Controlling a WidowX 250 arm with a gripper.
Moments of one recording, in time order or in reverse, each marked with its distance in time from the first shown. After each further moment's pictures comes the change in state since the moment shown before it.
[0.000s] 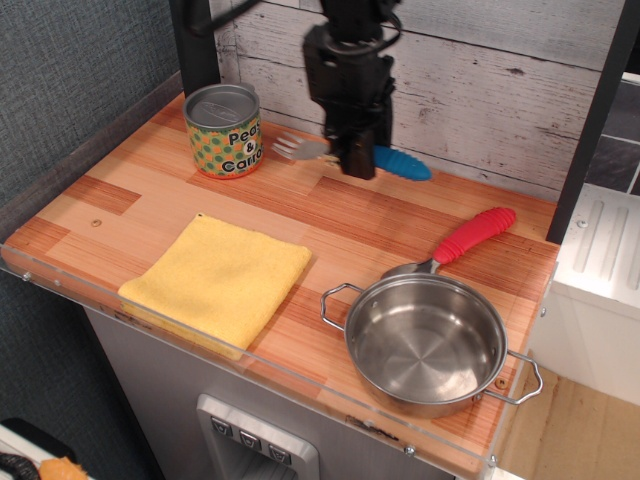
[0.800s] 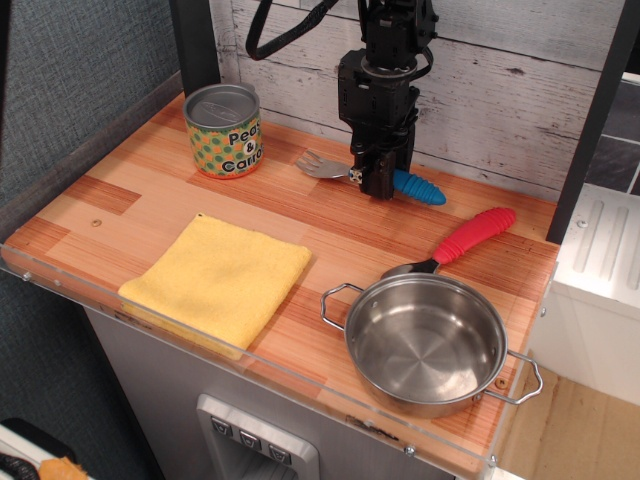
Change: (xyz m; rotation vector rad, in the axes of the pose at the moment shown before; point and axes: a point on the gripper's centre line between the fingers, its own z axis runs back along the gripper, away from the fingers) arm -0.012 -0.013 -0.027 0.080 -0.024 -0.055
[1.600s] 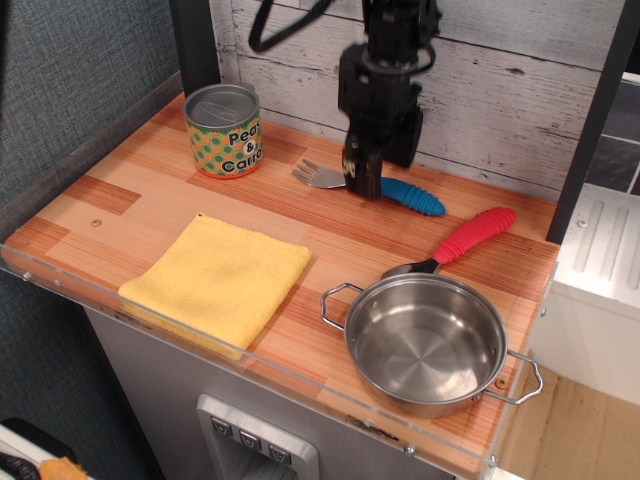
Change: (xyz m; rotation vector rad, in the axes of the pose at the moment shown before) arm 0.006 -0.001 0.017 -0.014 -0.064 -0.080
